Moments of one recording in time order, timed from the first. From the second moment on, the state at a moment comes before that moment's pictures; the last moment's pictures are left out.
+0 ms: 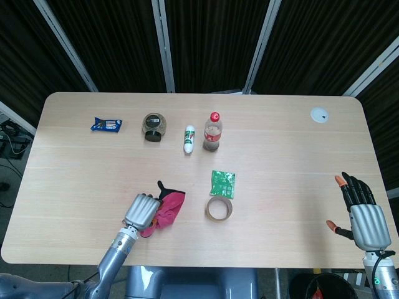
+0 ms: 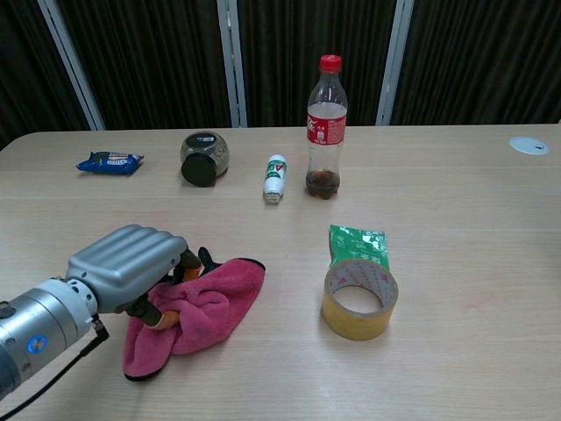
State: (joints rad) left arm -0.56 -1.83 -0.02 -1.43 1.15 1.16 0.69; right arm 0.09 -1.16 0.06 -1.58 -1.56 1.52 0.03
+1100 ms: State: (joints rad) left arm -0.51 -1.63 -0.09 -1.35 1.13 1.13 0.57; right arm 0.09 -1.17 0.06 -1.58 -1.56 1.52 0.01
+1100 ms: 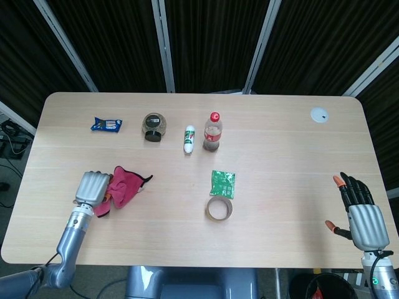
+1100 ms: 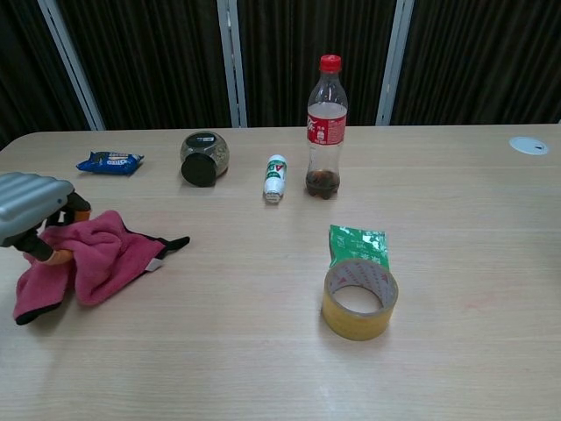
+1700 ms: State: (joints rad) left arm -0.56 -1.88 -0.08 -1.46 1.13 1.15 0.75; right arm 0.09 -1.17 0.07 -1.58 -1.55 1.52 0.02
